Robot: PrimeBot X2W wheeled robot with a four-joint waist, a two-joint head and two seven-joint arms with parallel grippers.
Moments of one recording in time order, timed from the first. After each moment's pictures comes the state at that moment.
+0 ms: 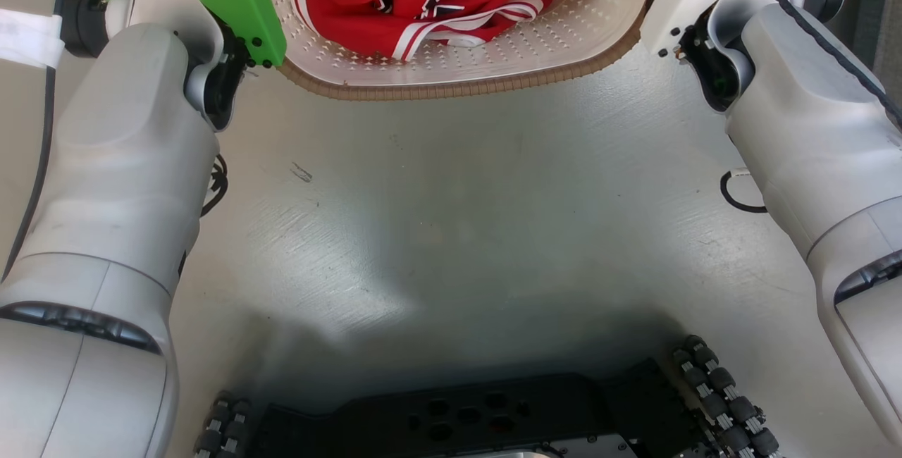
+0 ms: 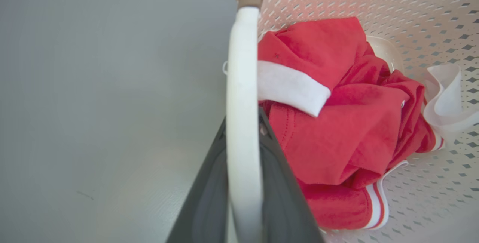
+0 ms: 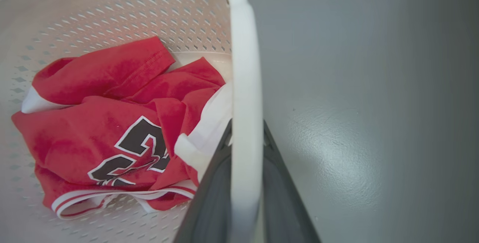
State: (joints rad) left arm -1.23 0.02 -0.55 1.17 -0.67 -0.10 -0.07; right arm -1.18 -0.10 0.58 1.19 0.60 0.10 -0.18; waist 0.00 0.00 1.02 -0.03
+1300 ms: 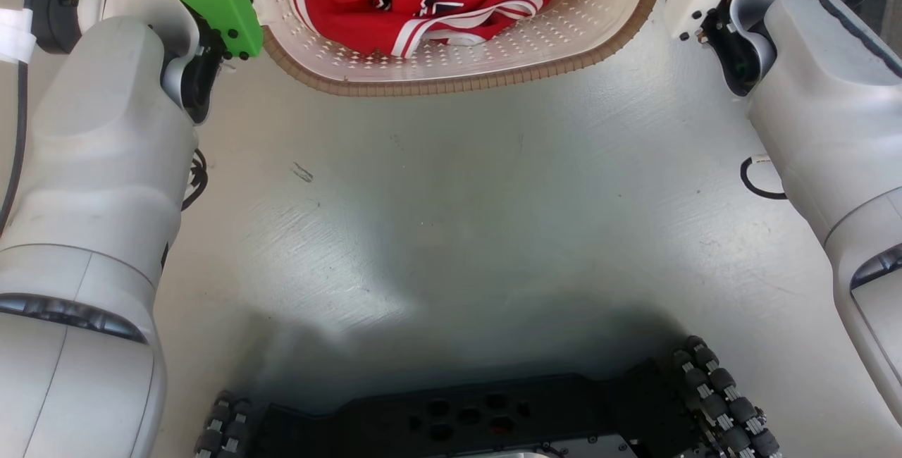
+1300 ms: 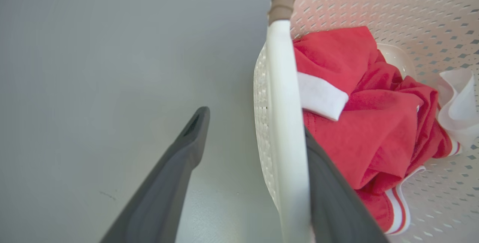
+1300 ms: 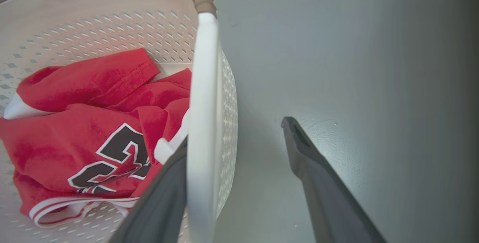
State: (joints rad) left arm -1.26 0.04 -0.55 1.22 -0.68 -0.12 -0.09; right arm -1.22 -0.12 0.60 1.22 0.60 0.11 -0.19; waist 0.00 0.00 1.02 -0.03
